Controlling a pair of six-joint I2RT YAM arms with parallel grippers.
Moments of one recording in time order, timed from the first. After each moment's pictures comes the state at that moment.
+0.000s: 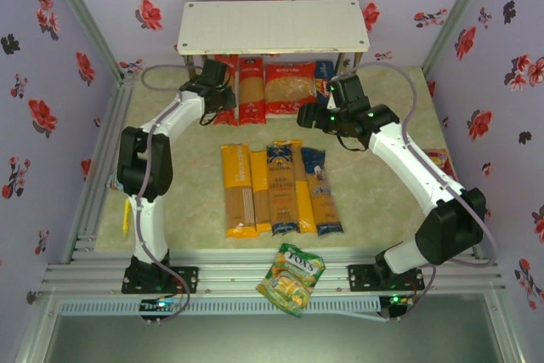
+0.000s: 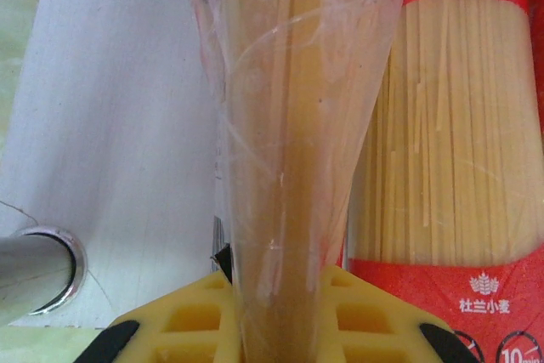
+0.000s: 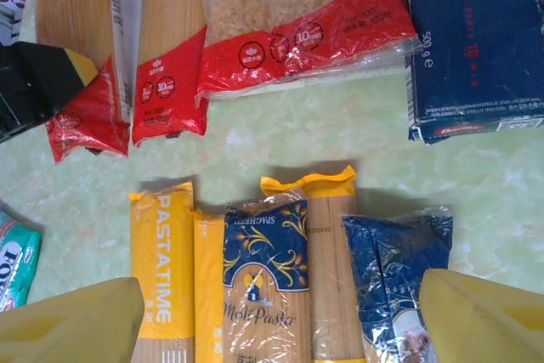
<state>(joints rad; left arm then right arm) -0.35 2.08 1.74 -0.55 -0.09 -0.44 0.45 1.47 1.36 -0.70 -0.11 0.54</state>
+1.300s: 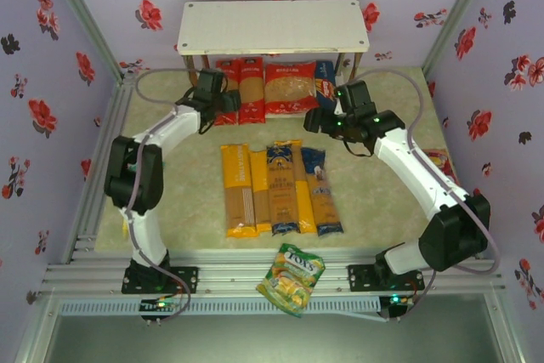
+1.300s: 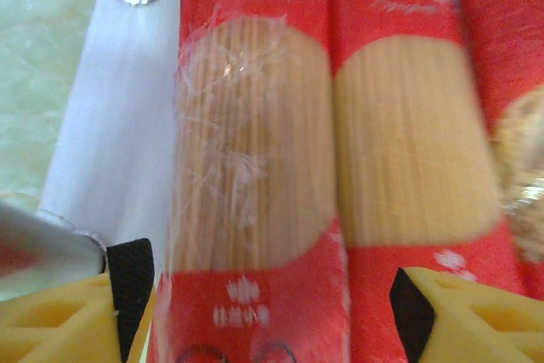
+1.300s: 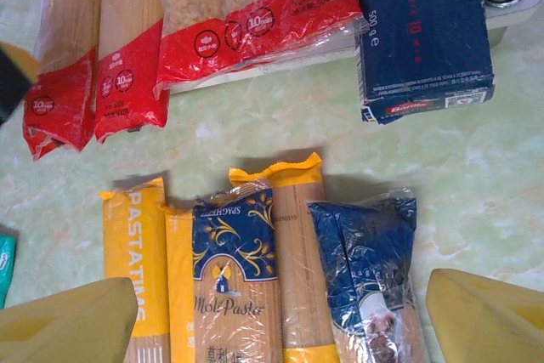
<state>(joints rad) -0.38 1.89 1.45 -0.26 -0.15 -0.38 0.41 1.42 1.29 -0.69 -0.10 0.54</state>
